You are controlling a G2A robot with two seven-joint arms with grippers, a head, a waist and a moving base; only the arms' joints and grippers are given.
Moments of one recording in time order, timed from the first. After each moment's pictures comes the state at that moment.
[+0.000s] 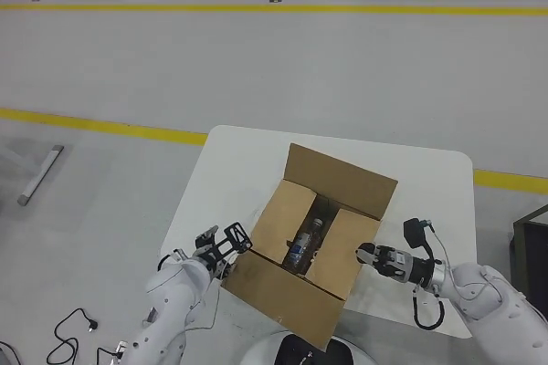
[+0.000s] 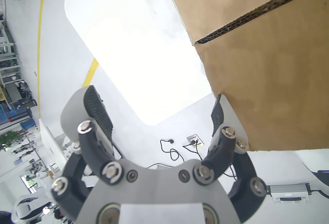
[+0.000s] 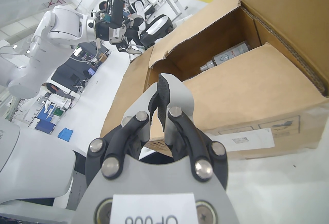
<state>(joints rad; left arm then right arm) 1.44 -1.39 -1.36 -1.84 1.98 -0.64 -0.74 -1.29 -0.84 1.20 -1.39 -0.27 -0.97 0.44</state>
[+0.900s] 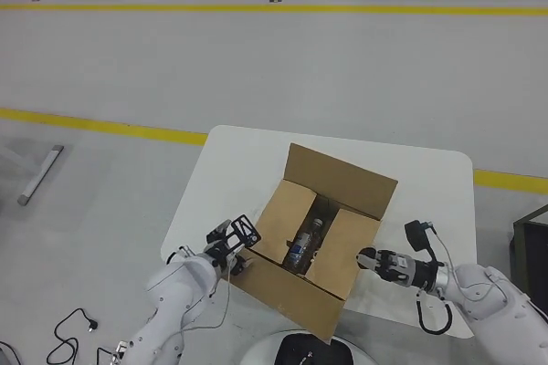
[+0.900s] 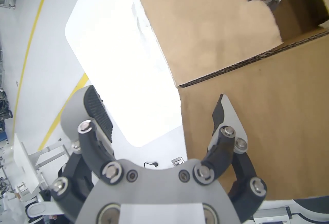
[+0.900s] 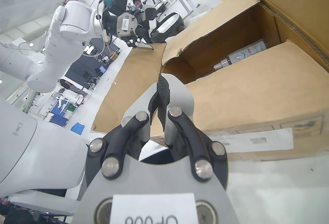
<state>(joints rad) 1.43 -1.38 -1.34 -1.92 1.77 -0.63 -0.76 -1.31 -0.83 1.21 -1.40 -0.14 -1.01 0.55</state>
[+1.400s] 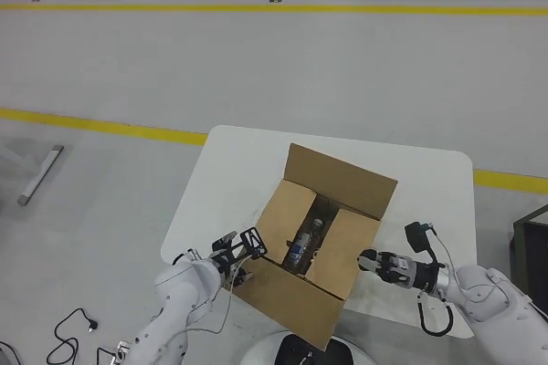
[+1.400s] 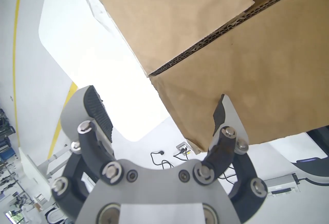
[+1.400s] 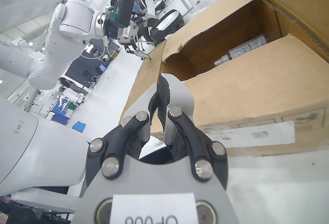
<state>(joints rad) 1.41 -1.36 -1.30 -1.85 1.81 -0.70 -0.82 -1.32 -0.82 1.22 -1.41 -0.14 -1.00 0.55</state>
